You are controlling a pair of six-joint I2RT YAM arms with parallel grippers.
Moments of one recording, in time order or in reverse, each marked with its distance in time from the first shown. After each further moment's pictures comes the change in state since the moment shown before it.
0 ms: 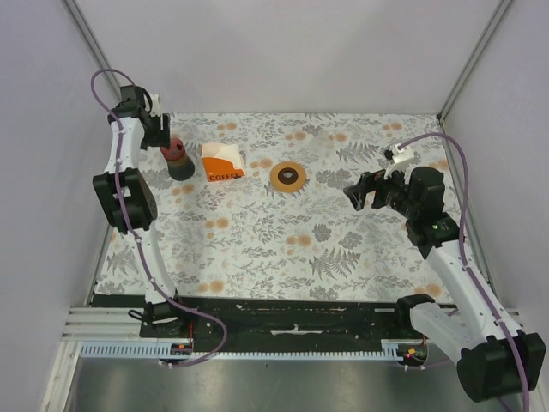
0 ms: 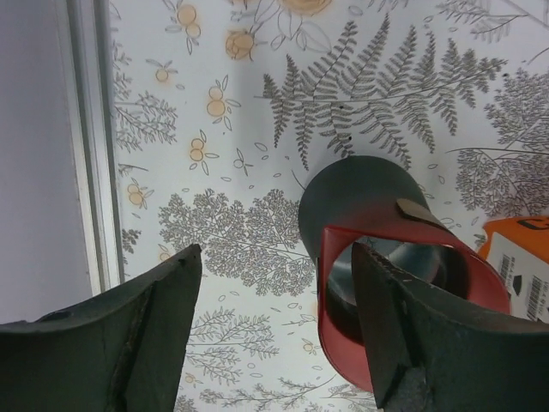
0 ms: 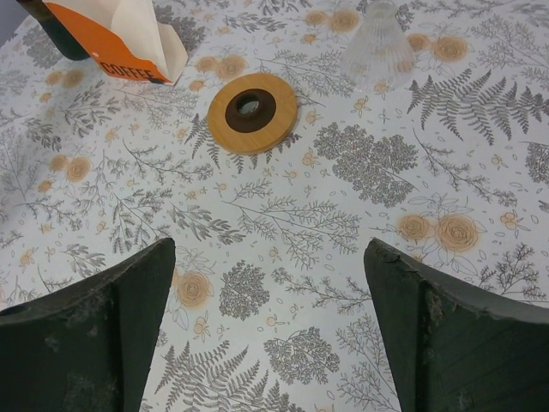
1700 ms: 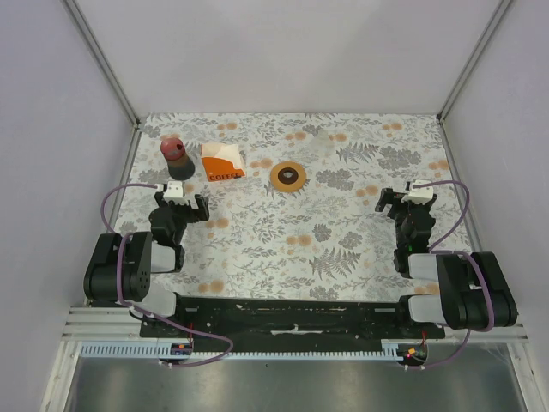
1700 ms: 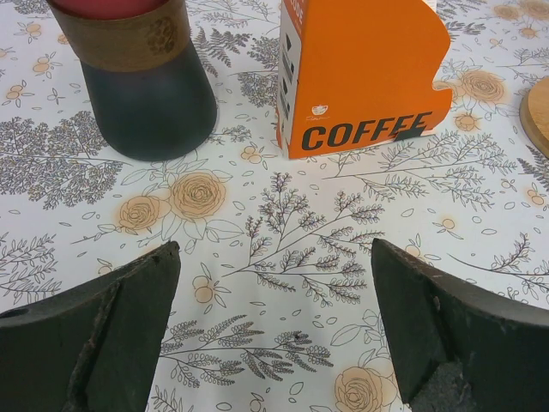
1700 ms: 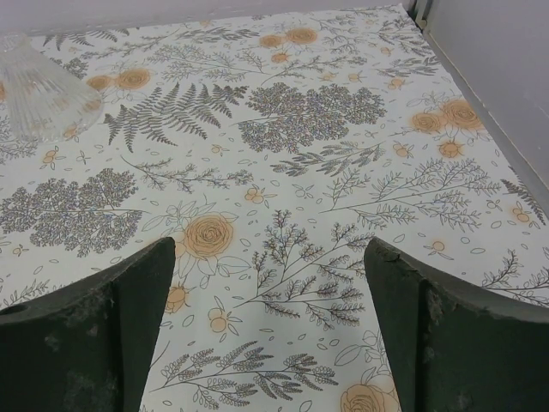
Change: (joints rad) left arm -0.148 -0.712 -1.943 2.019 0.136 -0.173; right arm -0.142 0.433 -0.581 1.252 0.550 -0.064
